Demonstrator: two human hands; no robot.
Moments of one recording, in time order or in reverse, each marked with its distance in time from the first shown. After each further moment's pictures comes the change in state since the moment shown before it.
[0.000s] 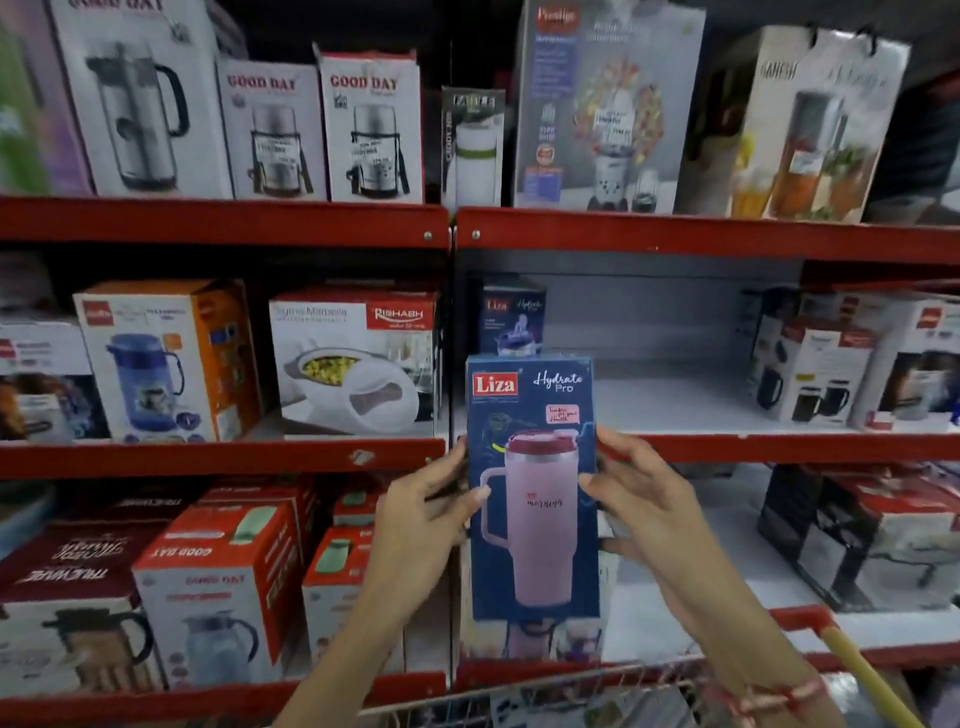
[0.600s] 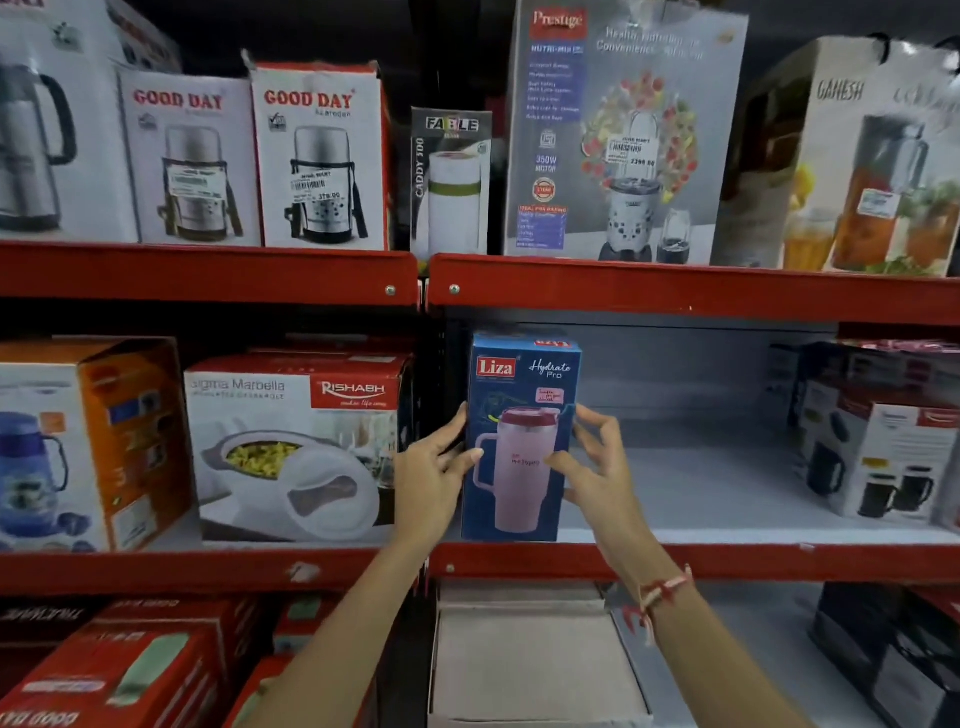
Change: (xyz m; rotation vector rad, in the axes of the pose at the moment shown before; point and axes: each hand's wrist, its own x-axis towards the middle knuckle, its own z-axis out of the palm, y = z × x) left_hand 0.231 -0.048 0.040 0.125 0.114 0.256; right_hand 0.235 0.034 0.010 0.032 0.067 -0.188
